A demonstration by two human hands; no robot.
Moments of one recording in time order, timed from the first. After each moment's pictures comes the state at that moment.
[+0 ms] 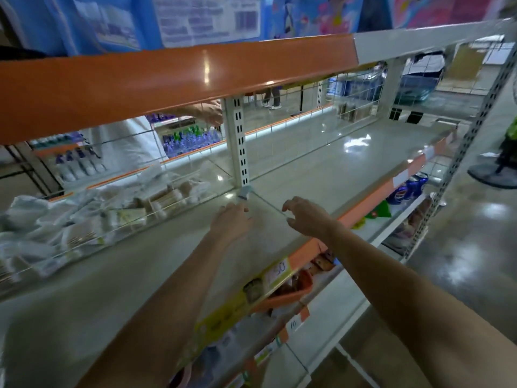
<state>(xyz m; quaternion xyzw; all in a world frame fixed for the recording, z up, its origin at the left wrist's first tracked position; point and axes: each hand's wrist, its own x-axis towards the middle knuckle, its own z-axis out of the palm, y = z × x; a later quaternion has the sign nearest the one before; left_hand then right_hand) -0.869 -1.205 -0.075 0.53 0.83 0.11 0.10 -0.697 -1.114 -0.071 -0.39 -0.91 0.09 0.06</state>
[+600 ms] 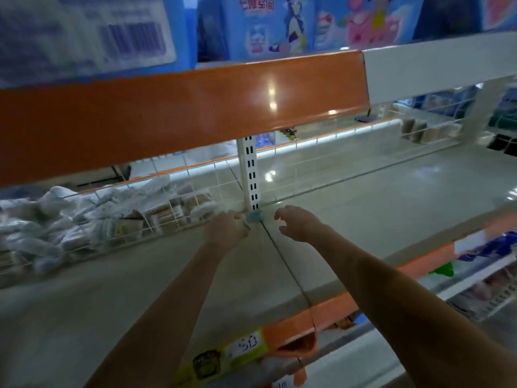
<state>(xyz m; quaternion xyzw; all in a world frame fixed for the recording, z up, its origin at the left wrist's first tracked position) -0.896 -1.128 -0.080 0.39 0.89 0.23 0.04 -0.775 -0.980 -0.079 -0.24 -0.96 0.12 0.03</state>
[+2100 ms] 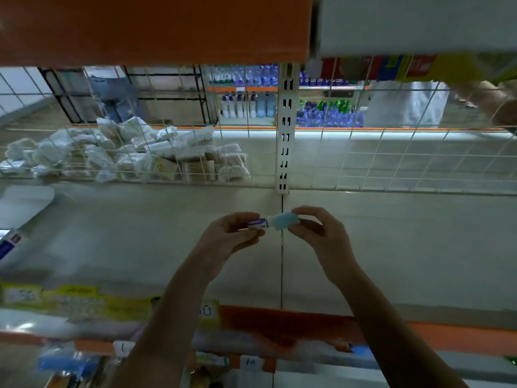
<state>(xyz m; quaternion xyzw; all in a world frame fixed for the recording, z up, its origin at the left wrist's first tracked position) -0.777 -1.161 -0.073 0.09 0.62 0.74 0.24 -0.703 -0.982 -0.088 -0.05 -0.71 0.67 0.21</state>
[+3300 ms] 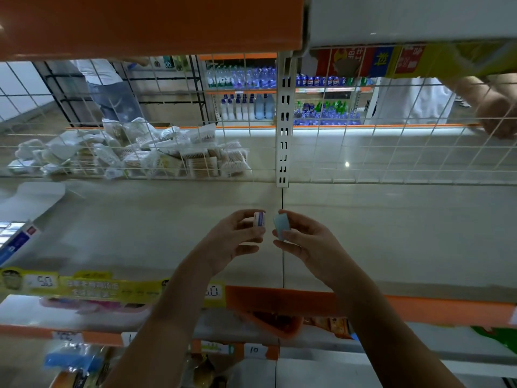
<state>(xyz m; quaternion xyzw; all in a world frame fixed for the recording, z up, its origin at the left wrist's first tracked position) -0.757 -1.172 -0.069 0.12 0.66 0.67 0.31 -0.676 -1.011 -0.076 -0.10 -0.49 0.87 0.00</state>
